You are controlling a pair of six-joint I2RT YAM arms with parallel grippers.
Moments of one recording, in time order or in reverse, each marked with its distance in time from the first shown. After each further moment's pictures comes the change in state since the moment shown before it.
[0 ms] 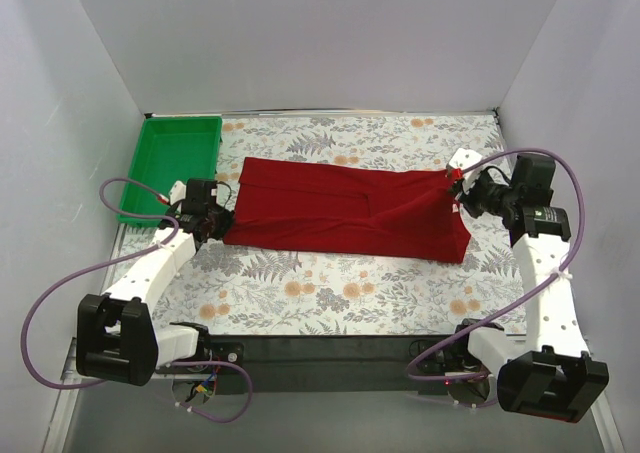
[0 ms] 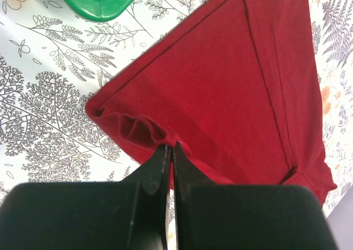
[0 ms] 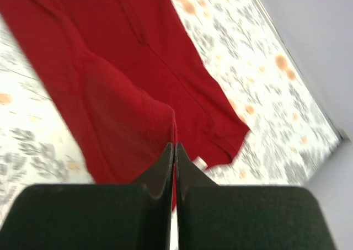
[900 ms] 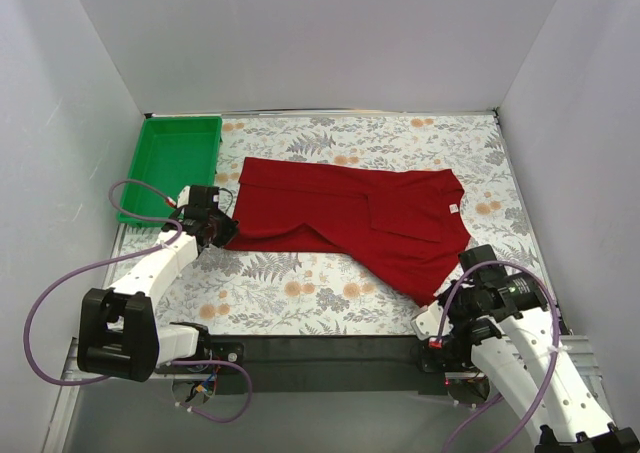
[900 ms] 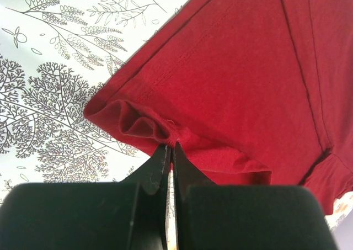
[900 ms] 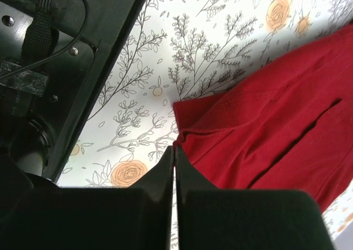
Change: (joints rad) left arm 0.003 0.022 -0.060 0.037 0.074 0.095; right arm 0.429 -0.439 -0.422 -0.717 0.234 -0.964
